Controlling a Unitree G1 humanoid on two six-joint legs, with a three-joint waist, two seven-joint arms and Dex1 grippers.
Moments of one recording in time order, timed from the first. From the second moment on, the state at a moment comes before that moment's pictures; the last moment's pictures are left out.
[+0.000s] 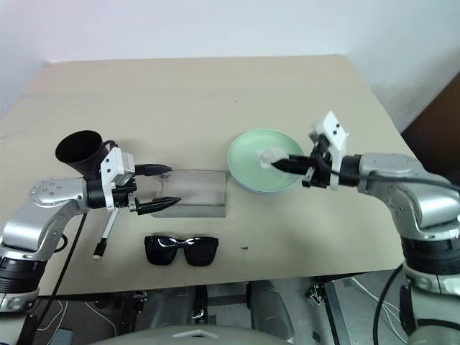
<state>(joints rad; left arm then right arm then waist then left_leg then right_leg) -0.25 0.76 0.04 -0.22 -0.45 0.42 -1.06 -0.52 -0.80 -0.11 -0.22 0.64 0.90 0.91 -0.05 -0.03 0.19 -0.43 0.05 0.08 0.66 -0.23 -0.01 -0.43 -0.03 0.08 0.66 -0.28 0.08</state>
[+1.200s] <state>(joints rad) 0.21 0.84 0.46 -0.60 -0.63 0.60 -0.91 -0.77 -0.67 0.09 0.18 0.43 0.71 1.10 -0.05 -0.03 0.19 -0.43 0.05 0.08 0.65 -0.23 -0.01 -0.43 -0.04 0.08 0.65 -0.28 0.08</state>
